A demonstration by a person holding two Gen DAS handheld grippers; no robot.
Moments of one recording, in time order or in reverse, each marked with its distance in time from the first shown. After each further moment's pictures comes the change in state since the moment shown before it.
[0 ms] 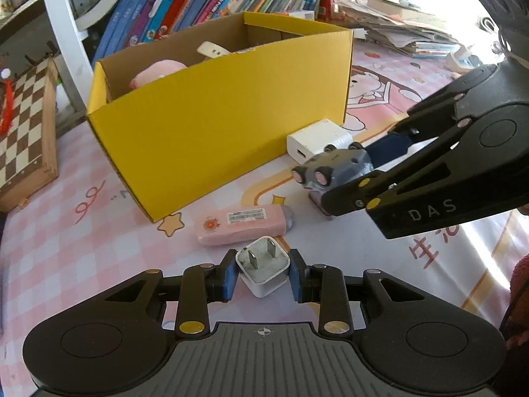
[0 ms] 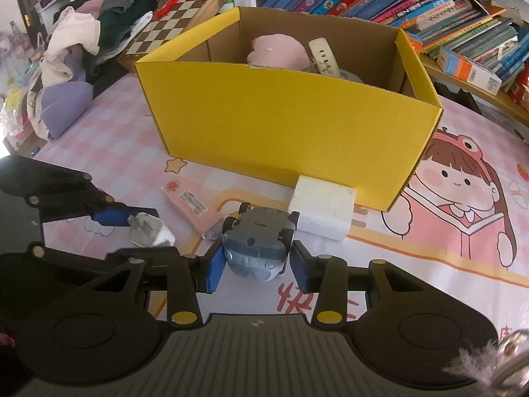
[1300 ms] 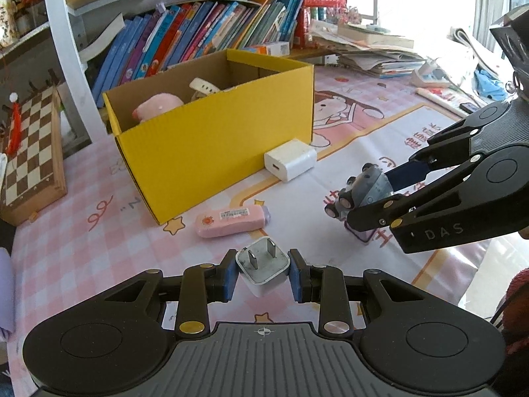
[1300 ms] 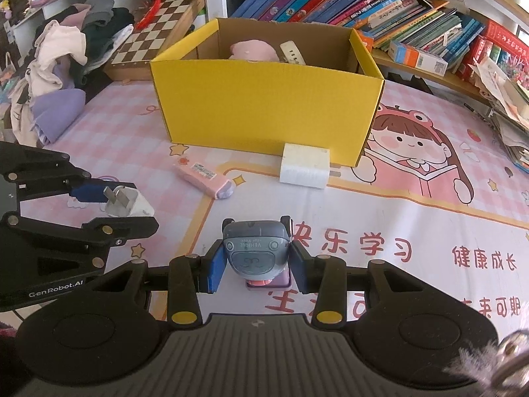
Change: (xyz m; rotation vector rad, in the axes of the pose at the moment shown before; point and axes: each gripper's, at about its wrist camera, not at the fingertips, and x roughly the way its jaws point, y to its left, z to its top) left arm -0.056 -0.004 -0.022 0.057 -0.115 -0.057; right arm -0.052 0.038 -0.043 0.090 -0.038 -0.129
